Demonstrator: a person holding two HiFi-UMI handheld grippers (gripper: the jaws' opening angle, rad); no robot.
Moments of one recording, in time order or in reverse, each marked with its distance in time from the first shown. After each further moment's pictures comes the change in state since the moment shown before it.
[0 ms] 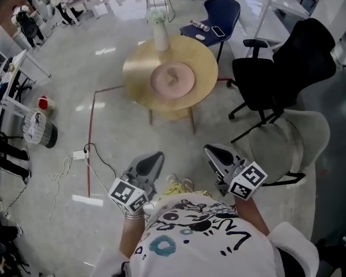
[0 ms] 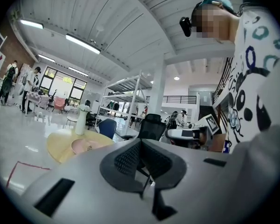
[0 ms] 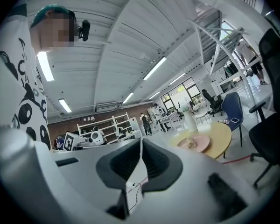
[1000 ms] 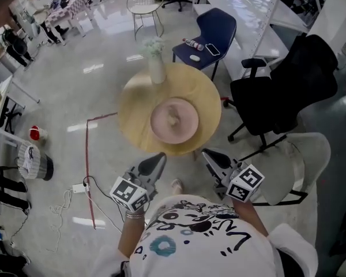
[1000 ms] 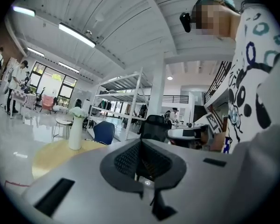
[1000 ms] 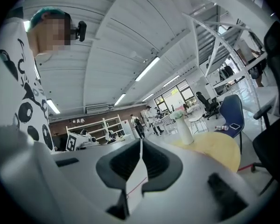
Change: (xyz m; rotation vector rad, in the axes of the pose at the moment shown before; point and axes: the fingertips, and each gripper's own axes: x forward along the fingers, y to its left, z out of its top) left arm 0.125 0.171 0.077 0.027 0.007 -0.121; right arm 0.158 -0.114 0.072 0.009 -0.024 -0.082
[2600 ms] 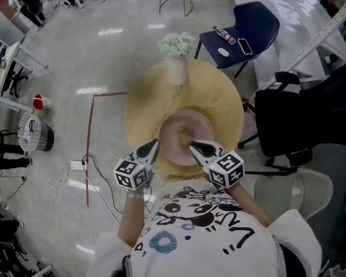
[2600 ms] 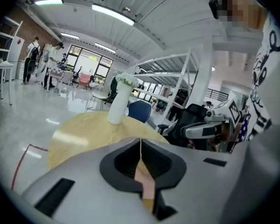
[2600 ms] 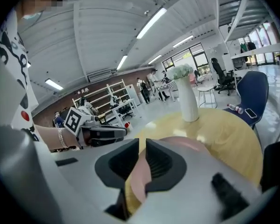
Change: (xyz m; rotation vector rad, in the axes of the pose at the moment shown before) left arm 0.075 0.219 -0.088 -0.285 0.207 0.353; right arm 0.183 -0.136 -0.070 -0.068 0.512 0.085
